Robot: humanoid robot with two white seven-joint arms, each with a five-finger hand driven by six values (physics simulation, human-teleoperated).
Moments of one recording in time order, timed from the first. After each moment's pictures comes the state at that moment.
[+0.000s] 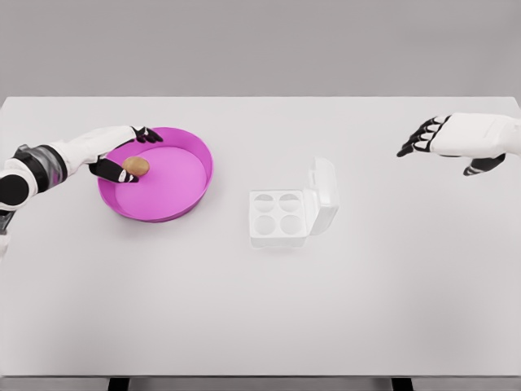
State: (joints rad) left arm -0.48 0.61 -0.39 -1.50 -0.39 0.07 -0.61; right arm -1.06 -1.05 1.16 -1.35 0.39 -0.61 0.39
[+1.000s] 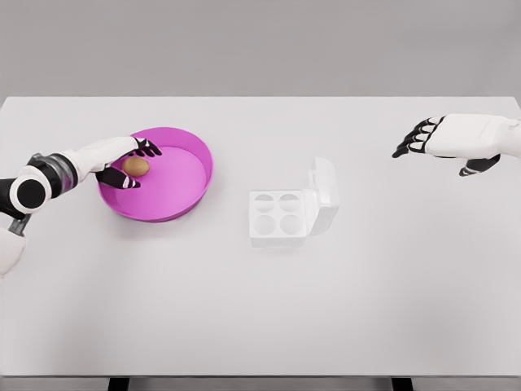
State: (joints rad) left arm -0.49 0.55 -0.39 -1.39 -0.47 0.06 -0.61; right arm -1.06 -1.04 1.16 -1.36 0.40 -0.61 0.40
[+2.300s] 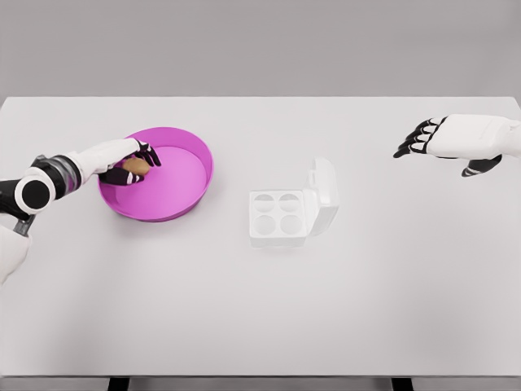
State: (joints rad) left arm -0.49 0.54 -0.39 -1.38 -0.47 0.07 -0.61; right arm -1.06 -1.05 1.16 -1.36 0.40 -0.61 0.40
